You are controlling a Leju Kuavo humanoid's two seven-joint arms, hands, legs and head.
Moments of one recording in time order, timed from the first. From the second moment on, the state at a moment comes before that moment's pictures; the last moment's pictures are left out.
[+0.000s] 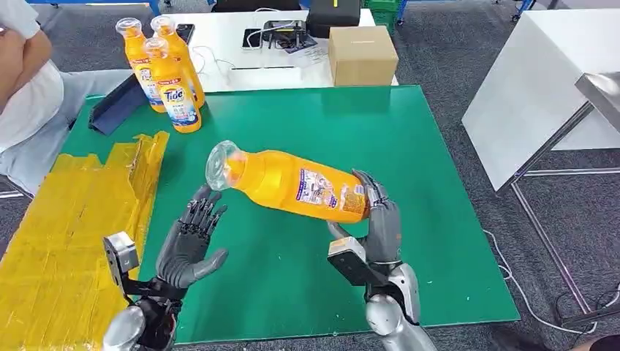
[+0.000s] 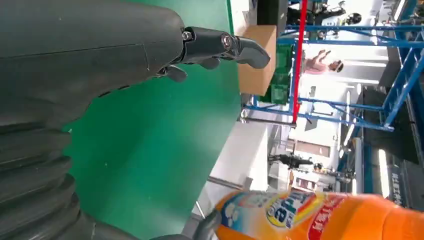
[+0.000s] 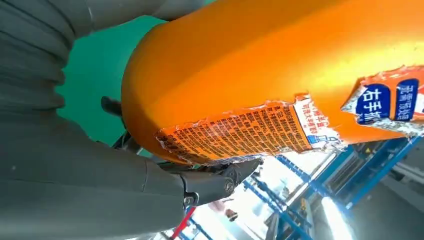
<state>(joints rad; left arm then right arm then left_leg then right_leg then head) 0.02 -0.06 -0.21 -1.60 0.25 -0.28 -0.33 -0.11 0.10 0.37 -1.40 0.64 -0.53 -0.29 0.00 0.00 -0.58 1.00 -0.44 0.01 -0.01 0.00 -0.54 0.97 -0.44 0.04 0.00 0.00</state>
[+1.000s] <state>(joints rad) -0.05 -0.06 -0.26 -1.57 0.26 -0.23 -0.36 -0.26 0.20 0.55 -1.03 0.59 -0.38 -0.30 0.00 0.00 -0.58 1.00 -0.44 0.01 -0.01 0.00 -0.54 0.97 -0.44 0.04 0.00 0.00</state>
